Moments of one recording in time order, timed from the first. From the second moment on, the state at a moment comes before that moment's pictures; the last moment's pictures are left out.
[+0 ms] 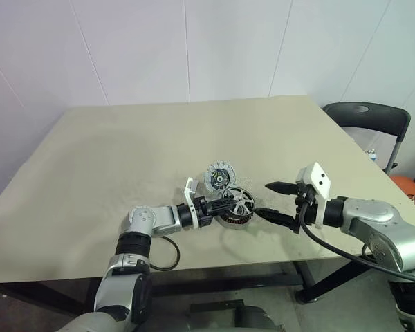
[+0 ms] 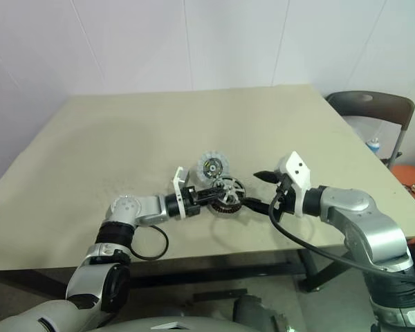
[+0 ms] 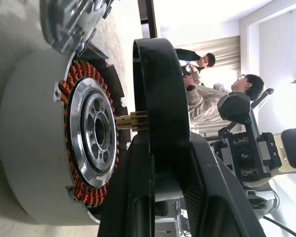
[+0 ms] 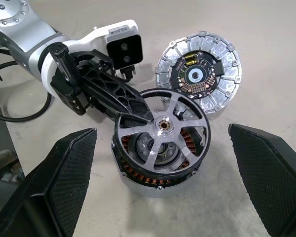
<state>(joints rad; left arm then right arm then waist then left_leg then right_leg) -0.58 0.03 0.24 0.57 -0.92 1.26 -0.52 -0.17 -0.76 -0.07 -0.36 0.53 0.67 0.88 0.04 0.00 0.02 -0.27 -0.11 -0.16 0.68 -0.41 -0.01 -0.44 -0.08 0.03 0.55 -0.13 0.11</state>
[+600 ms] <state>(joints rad) -0.59 0.02 0.26 0.57 -0.89 1.26 -0.50 -0.17 -0.76 -0.07 -0.37 0.53 0.67 0.87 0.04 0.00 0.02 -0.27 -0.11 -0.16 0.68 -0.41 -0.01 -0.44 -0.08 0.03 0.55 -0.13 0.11</state>
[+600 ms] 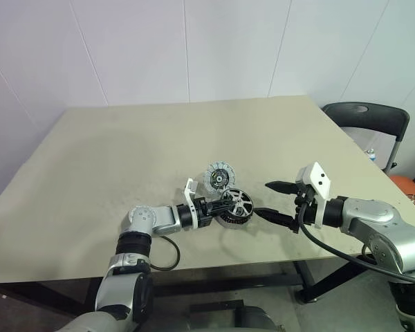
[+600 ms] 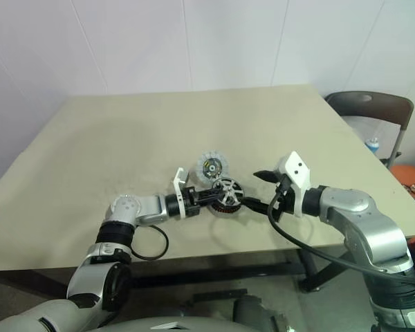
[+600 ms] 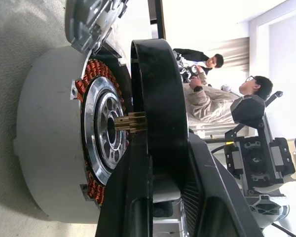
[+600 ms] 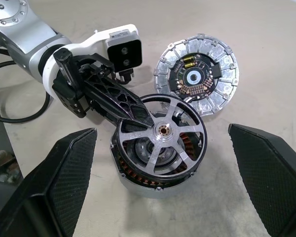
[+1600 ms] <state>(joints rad) -0.68 0.10 0.29 0.49 -0.85 1.35 -0.42 -0.18 -0.75 -0.01 -0.33 0.48 0.64 0.86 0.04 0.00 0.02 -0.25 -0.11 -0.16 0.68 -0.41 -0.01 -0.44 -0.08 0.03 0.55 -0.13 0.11</state>
